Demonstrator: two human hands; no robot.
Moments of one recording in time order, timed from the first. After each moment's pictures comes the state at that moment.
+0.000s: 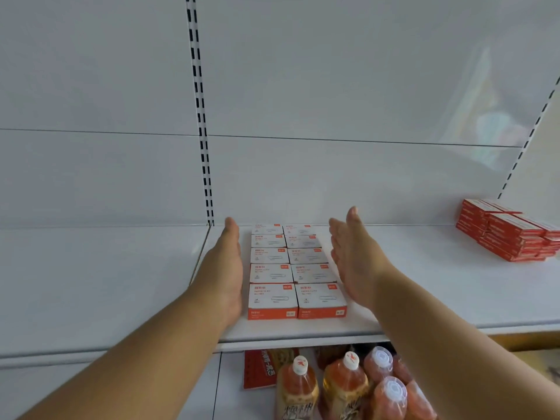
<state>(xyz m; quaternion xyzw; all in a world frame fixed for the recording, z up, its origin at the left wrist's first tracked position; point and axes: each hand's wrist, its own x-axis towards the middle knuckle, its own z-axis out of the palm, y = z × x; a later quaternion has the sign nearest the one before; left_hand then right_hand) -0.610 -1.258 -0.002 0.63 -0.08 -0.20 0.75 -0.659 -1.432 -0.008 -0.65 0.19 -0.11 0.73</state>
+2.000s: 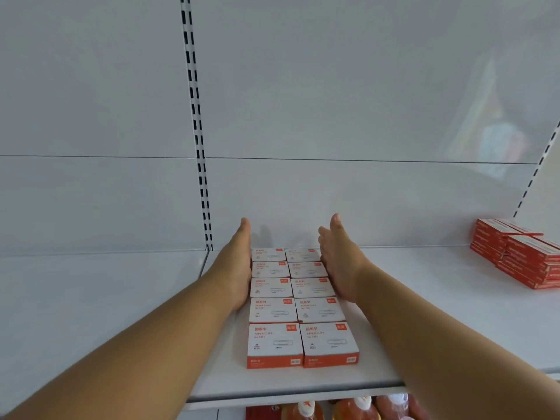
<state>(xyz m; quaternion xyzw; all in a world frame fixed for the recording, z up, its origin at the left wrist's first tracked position) -0.547 -1.295 0.014 0.64 -0.08 -0.25 0.73 -0.586 -1.461 -0.015 -0.68 0.19 -0.10 0.70</state>
